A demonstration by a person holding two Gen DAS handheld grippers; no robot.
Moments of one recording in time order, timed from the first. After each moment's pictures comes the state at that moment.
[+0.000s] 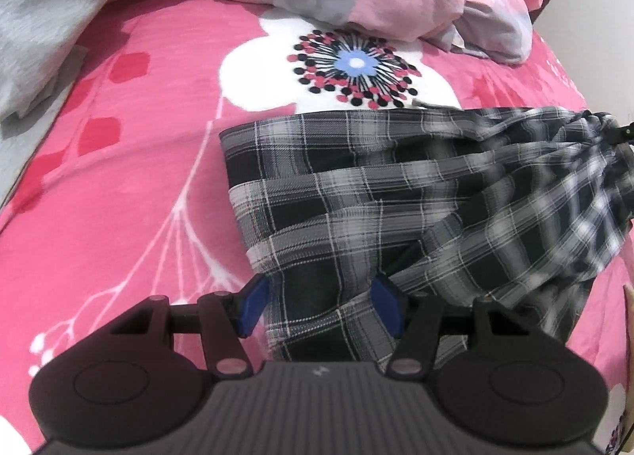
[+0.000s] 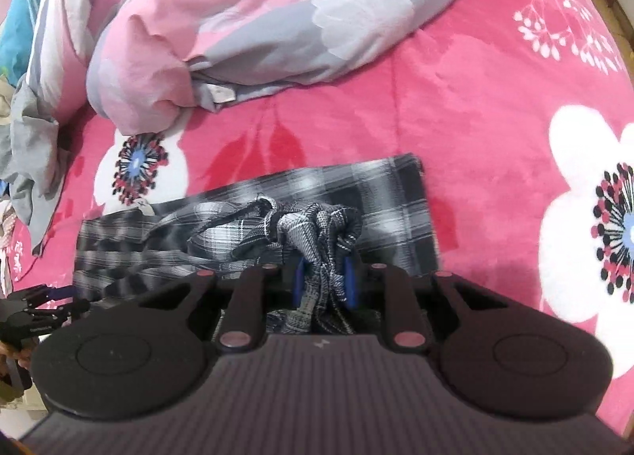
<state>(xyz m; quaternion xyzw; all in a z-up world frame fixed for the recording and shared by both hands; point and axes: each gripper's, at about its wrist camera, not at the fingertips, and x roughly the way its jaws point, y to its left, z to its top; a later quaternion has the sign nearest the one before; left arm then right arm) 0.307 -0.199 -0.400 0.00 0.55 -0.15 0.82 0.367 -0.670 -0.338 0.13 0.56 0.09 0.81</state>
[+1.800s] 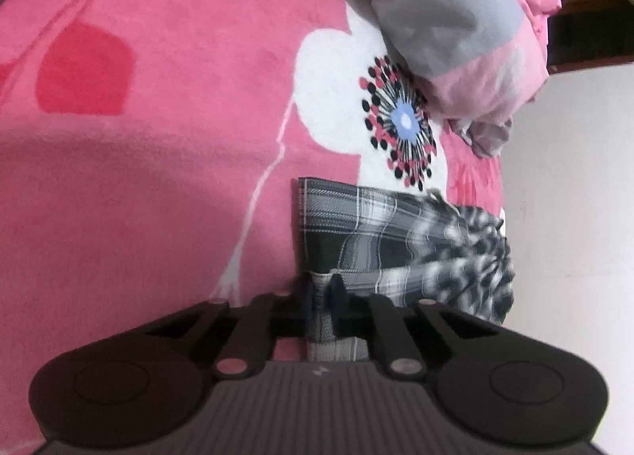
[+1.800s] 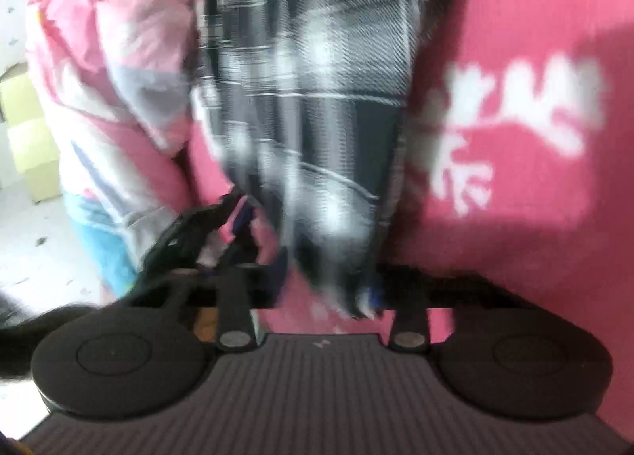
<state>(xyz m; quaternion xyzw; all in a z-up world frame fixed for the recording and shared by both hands) 0.409 -0.095 -0.469 -0.29 0.61 -0.26 0.69 0.143 -0.335 -0.485 0.71 0.35 -0.07 0.61</state>
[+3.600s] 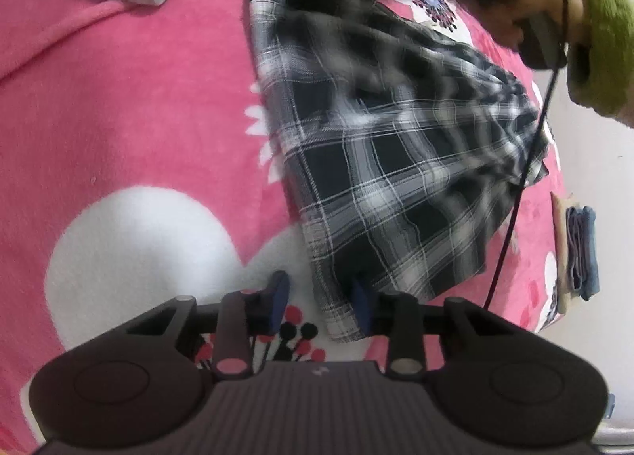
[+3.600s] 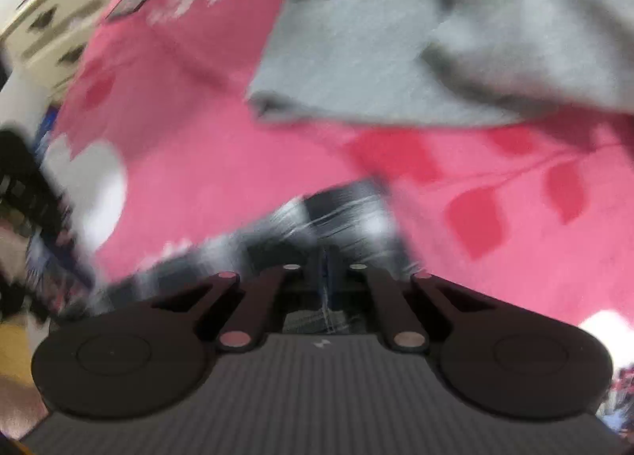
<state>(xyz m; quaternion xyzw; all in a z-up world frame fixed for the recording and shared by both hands) 0.215 0.058 -0.418 -0.13 0.64 -0.26 0.71 0.396 -0.091 -0.368 -0.27 0.48 0.47 0.69</state>
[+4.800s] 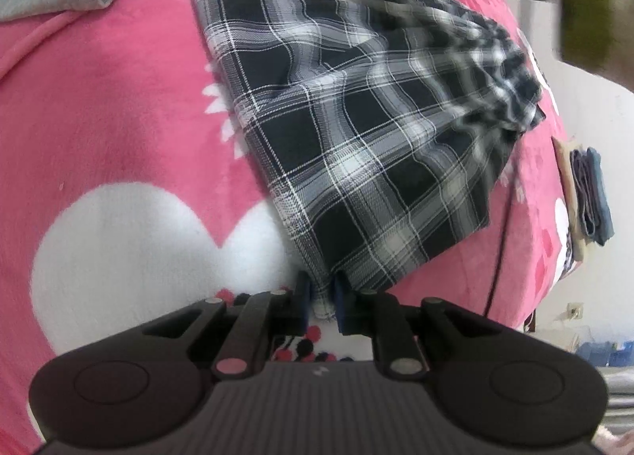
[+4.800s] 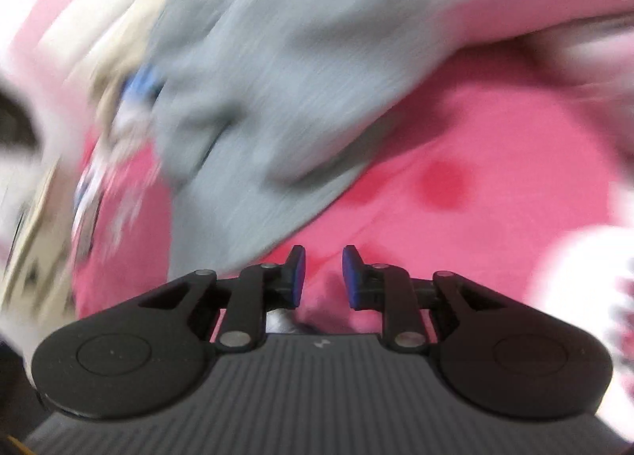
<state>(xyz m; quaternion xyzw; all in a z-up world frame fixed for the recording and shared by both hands) 0.210 0.024 -0.421 -0.06 0.65 -0.29 0.70 0.449 -0.185 -0.345 0.07 0.48 0.33 0.81</state>
